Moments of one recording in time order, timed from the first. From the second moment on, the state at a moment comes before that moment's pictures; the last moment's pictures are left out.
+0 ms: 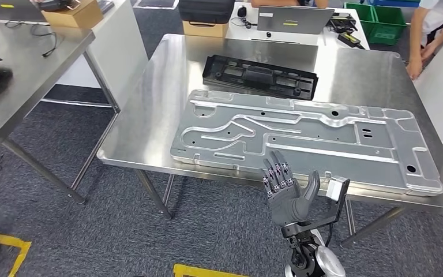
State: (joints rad) left arm -0.14 -0.06 -0.91 -0.26 0.88 0.19 -0.23; right arm -0.09 -0.08 0.66 -1.68 -0.84 -0.03 -0.45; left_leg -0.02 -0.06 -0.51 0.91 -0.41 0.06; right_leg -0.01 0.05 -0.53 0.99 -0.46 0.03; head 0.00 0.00
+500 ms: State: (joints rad) left arm -0.14 -0.07 -0.91 -0.26 0.88 0.19 -0.23; right arm -0.08 -0.08 0.67 -1.68 -0.84 -0.03 -0.45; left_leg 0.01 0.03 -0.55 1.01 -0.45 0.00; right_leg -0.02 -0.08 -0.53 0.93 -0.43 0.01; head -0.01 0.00
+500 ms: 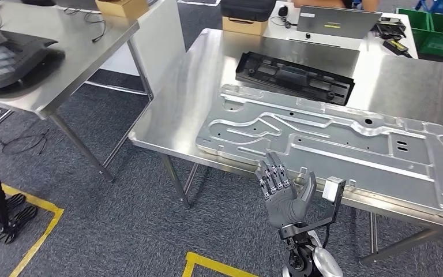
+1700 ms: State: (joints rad) left arm -0.14 -0.07 -0.92 -0.25 0.86 0.20 -0.21; right arm -0.09 -0.08 0.67 -1.67 -0.85 -0.02 -0.45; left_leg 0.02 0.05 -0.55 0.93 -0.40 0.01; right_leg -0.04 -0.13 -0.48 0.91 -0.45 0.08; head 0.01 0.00
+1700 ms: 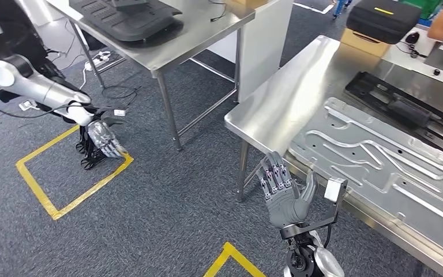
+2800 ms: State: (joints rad) left arm -0.14 -0.07 -0.94 -0.25 0.86 0.21 -0.20; right arm -0.09 -0.08 0.68 -1.67 -0.84 -0.02 -0.45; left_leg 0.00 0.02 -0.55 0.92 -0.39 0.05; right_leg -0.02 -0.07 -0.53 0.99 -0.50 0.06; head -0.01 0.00
